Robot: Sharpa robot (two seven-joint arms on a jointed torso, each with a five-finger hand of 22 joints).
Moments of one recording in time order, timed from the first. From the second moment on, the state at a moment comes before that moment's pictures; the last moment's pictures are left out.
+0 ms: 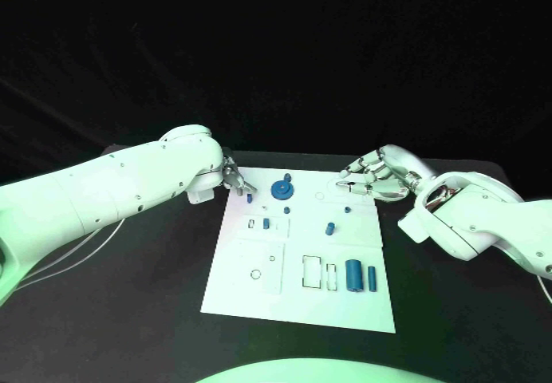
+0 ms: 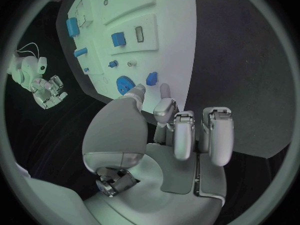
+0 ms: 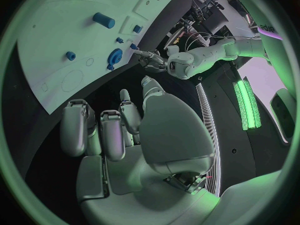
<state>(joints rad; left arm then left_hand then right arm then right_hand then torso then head) 1.32 -0.54 -0.02 1.15 -1.11 0.17 -0.69 1.13 -0.14 0.16 0.29 0.17 1.02 0.06 0.32 0.72 1.35 -0.02 1.11 1.12 1.47 -0.07 1.57 1.31 0.02 1.47 0.04 1.56 1.31 1.29 -1.00 -0.13 1.73 -0.93 -0.46 -0.05 1.36 -0.09 0.00 0.28 0.35 0.99 0.14 0.15 0.17 1.33 0.06 1.29 1.27 1.47 0.00 1.47 1.31 0.06 1.41 0.10 1.31 1.31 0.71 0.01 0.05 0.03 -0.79</state>
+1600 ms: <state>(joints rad) 1.32 -0.52 -0.02 1.13 -1.08 0.20 -0.68 1.25 -0.05 0.20 0.27 0.17 1.03 0.06 0.30 0.71 1.34 -0.01 1.12 1.13 1.47 -0.07 1.57 1.31 0.02 1.47 0.04 1.56 1.31 1.29 -0.99 -0.13 1.73 -0.93 -0.46 -0.05 1.36 -0.09 0.00 0.28 0.35 0.99 0.14 0.15 0.17 1.33 0.06 1.29 1.27 1.47 0.00 1.47 1.31 0.06 1.41 0.10 1.31 1.31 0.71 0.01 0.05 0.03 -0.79</state>
